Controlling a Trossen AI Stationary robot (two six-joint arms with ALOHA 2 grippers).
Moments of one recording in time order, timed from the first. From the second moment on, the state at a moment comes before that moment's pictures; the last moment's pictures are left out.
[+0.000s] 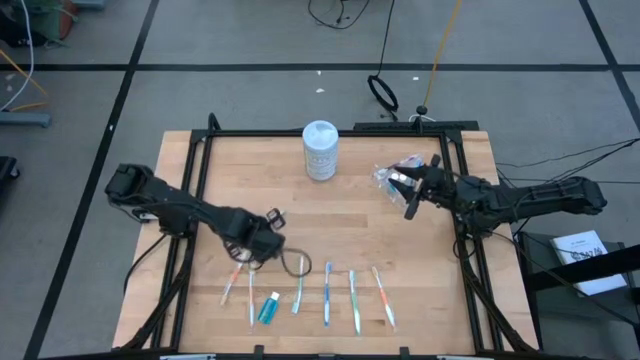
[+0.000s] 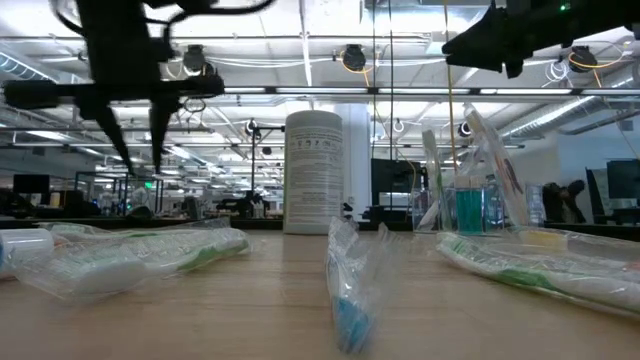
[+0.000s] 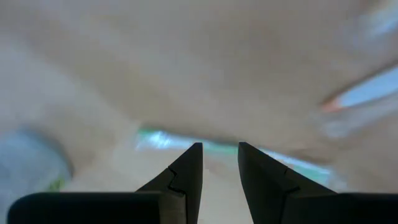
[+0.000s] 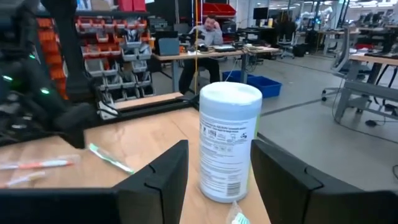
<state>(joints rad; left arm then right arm) -0.30 1.54 1.04 -1.02 -0.28 0.75 0.05 0.64 0.44 0.15 0.54 0.05</state>
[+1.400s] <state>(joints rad) -0.69 1.54 0.85 -0.87 -0.15 0.86 0.05 0.64 0.44 0.15 0.54 0.03</state>
